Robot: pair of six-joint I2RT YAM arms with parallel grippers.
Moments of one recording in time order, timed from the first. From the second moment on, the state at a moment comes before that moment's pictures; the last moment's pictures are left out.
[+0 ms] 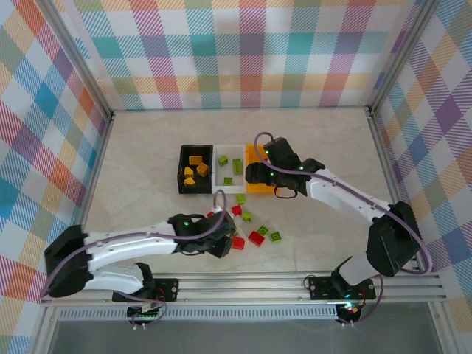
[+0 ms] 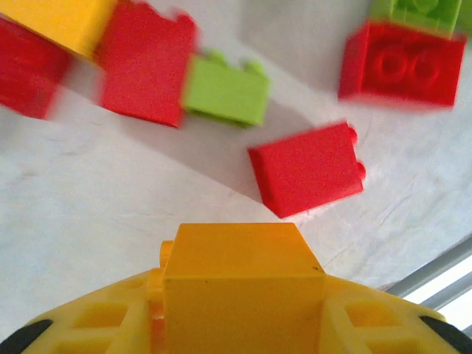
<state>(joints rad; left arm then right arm) -1.10 1.21 0.76 -0.71 -0.16 -0.63 0.66 1.48 1.15 -0.53 0.00 0.60</state>
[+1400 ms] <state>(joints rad) -0.43 1.69 1.35 -0.58 -0.08 -0.59 0.67 1.38 0.88 -0.51 -0.12 0.65</state>
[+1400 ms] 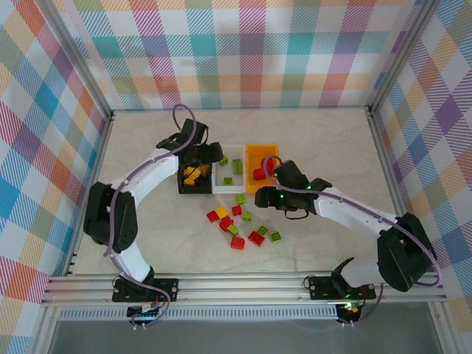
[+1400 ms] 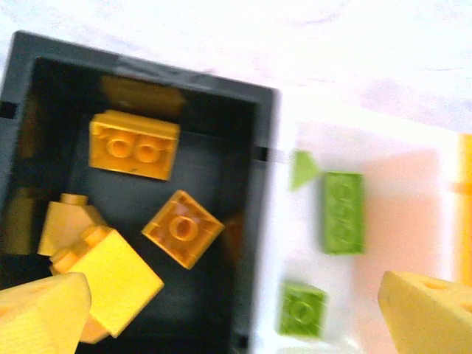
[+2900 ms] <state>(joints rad) -0.56 0.74 0.53 -0.62 -0.09 -0.82 0.81 1.55 1.11 -0.55 0.02 0.62</state>
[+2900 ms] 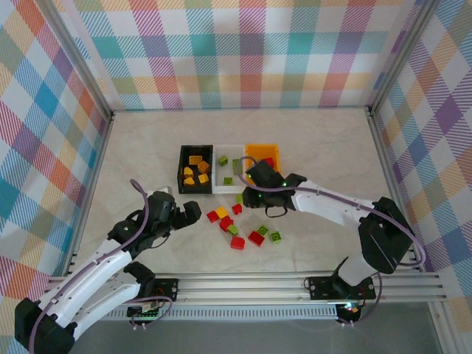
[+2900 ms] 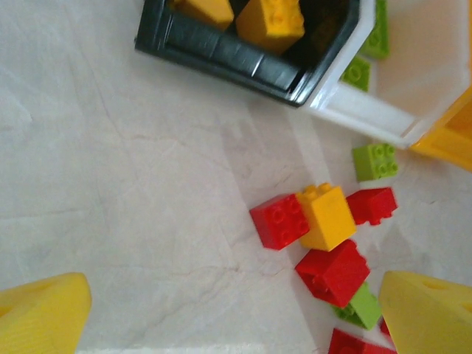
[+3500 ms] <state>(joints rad) -0.56 0.79 0.49 -0.56 0.01 -0.83 0.74 2.09 1.76 -0.63 -0.01 0.53</state>
